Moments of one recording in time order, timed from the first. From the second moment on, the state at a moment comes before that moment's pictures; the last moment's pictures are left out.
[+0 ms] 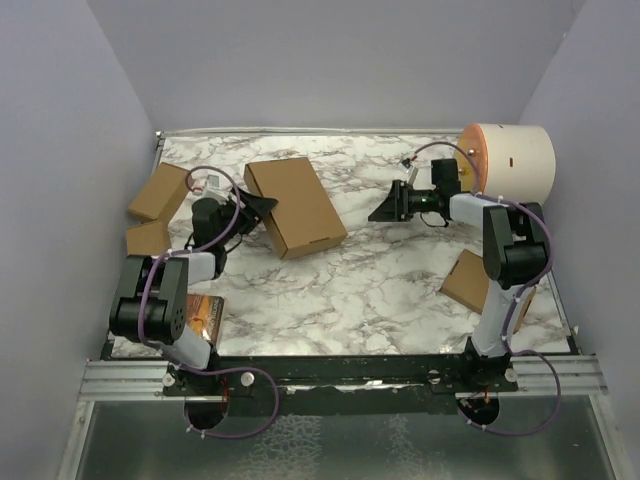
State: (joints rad) left arm -0.10 1.59 0.53 0.84 0.40 -1.04; right arm 0.12 1.99 1.18 0.00 -1.08 0.23
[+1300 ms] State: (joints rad) left arm -0.31 2.06 1.86 -0.70 -0.67 0.27; right arm 0.12 1.93 1.18 0.00 -1.07 0.21
